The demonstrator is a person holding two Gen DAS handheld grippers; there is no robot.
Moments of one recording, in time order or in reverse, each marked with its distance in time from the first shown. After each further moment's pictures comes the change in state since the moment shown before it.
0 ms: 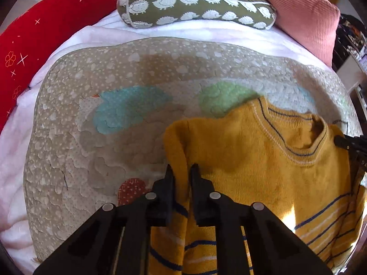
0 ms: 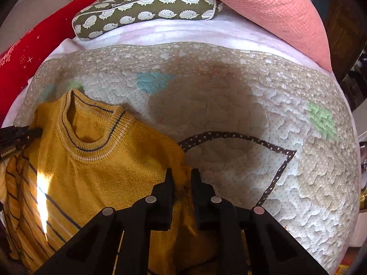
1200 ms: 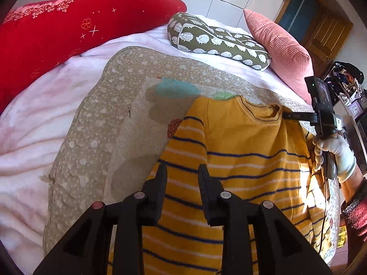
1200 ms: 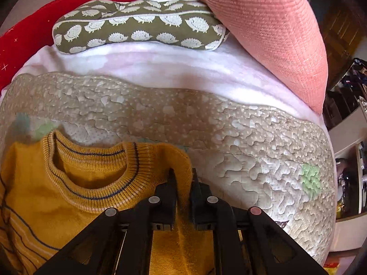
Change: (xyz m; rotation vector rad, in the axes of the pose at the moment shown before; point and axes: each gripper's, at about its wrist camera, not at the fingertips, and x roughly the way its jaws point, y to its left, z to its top) left arm -0.127 0.052 -0.131 -0.195 -0.199 -0.081; right arm 0.028 0.048 0.077 -0.002 -0.018 -0.169
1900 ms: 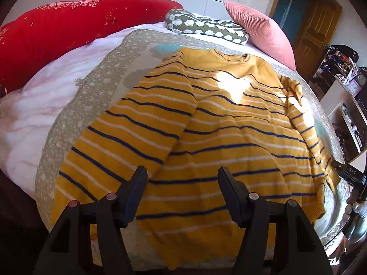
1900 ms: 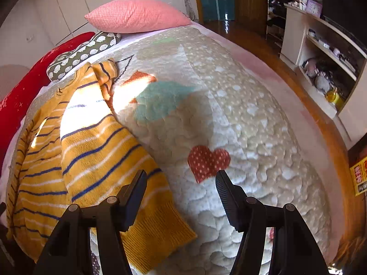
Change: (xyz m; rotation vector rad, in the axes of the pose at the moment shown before) left arm -0.096 -0.049 -0.195 0.049 -0.034 0.058; right arm -0.153 -0.159 -0.402 0.523 -0.148 0.083
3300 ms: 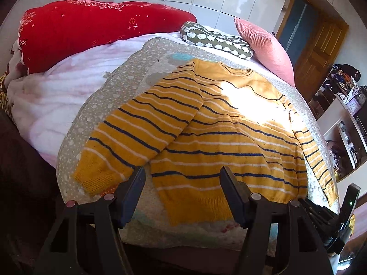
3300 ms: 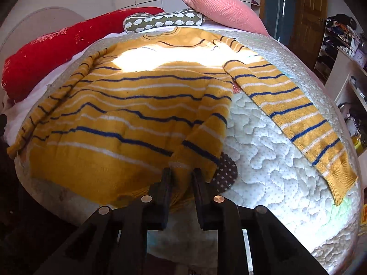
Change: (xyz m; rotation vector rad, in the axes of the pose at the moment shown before) left arm -0.071 0.020 -0.032 -0.117 -0.060 0.022; right arm -0.047 0.139 -0.156 -0.376 -0.018 0.075
